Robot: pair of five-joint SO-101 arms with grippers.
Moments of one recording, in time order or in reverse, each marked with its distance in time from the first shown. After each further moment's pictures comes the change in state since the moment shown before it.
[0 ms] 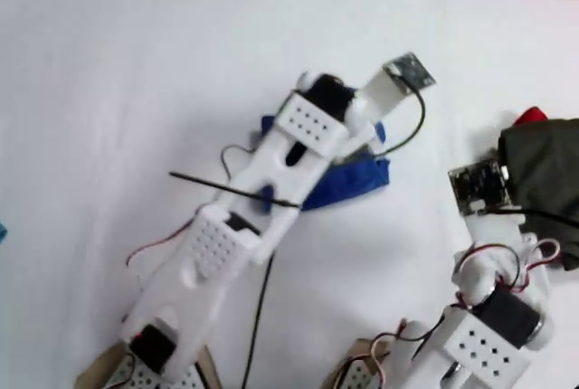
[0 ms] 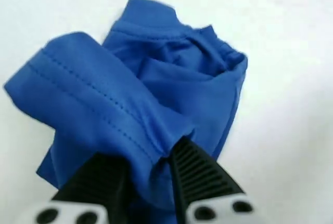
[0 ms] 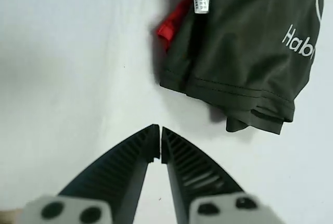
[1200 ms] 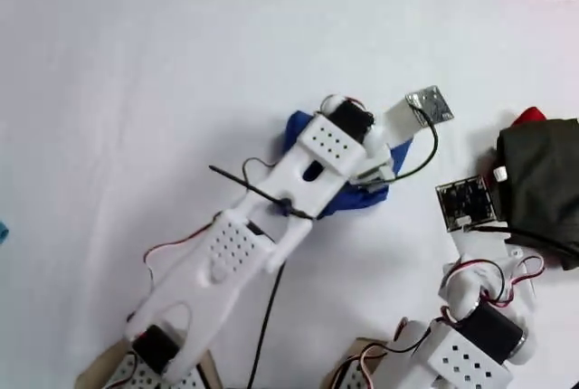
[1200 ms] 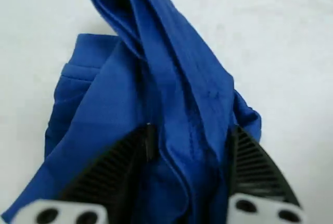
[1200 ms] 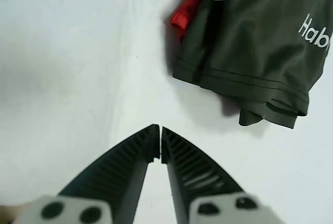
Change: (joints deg) left arm 3.8 8.2 -2.8 -6.3 -4.8; right arm 0.1 -8.4 5.4 2.8 0.0
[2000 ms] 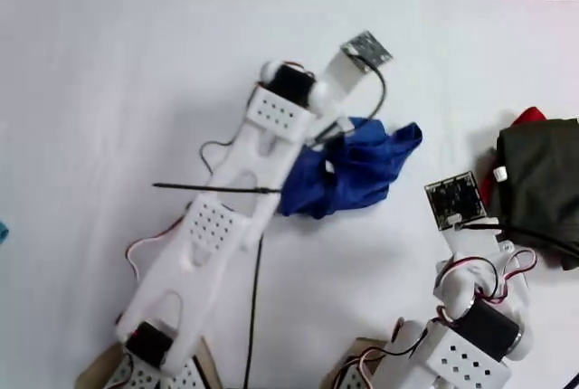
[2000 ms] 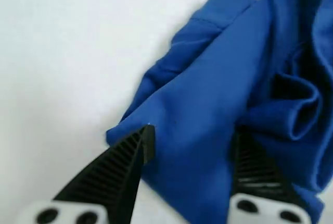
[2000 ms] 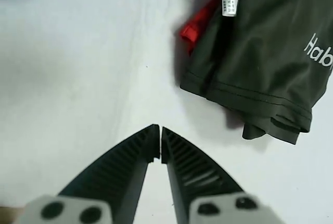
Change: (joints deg) left arm -9.9 4.4 -14.9 9.2 3.2; right arm -3.4 0.0 0.0 0.0 0.0
